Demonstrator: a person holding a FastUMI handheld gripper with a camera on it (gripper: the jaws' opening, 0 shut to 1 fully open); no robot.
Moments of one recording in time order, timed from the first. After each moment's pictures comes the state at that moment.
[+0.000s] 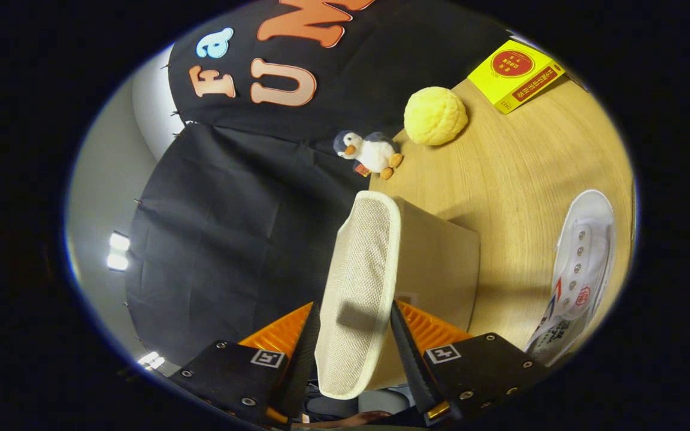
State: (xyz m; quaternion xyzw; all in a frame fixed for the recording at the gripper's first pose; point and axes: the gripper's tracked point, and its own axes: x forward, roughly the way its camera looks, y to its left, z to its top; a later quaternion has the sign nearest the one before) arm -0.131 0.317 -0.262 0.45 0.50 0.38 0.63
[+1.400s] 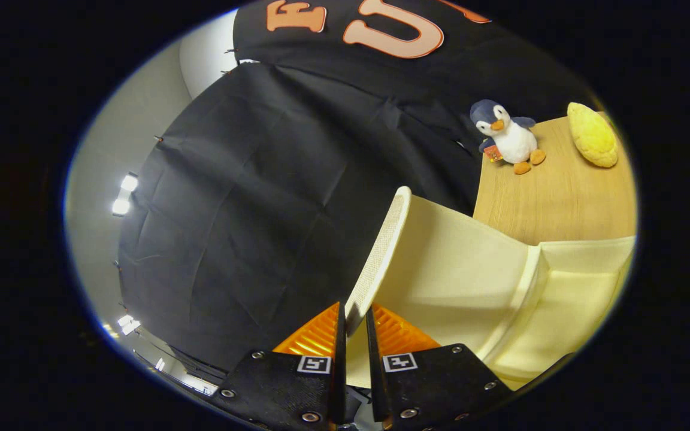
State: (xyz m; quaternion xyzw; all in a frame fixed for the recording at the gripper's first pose) arm -0.136 0.605 -0.127 0.36 0.49 0.48 0.63
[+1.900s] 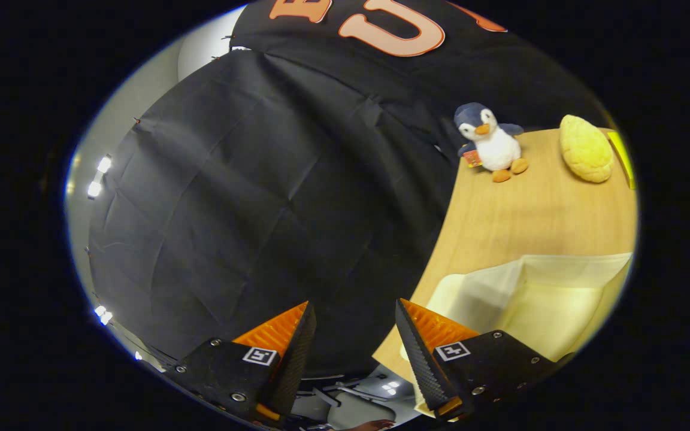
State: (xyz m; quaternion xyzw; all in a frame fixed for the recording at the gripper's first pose) arm -0.115 0.576 -0.181 0.27 0.49 0.44 0.70
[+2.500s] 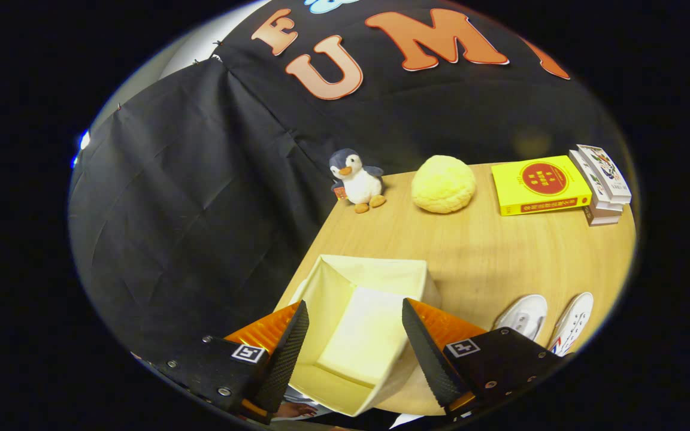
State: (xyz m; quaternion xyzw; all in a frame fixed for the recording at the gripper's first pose) arm -0.094 0.331 -0.260 0.17 0.47 0.30 0.81
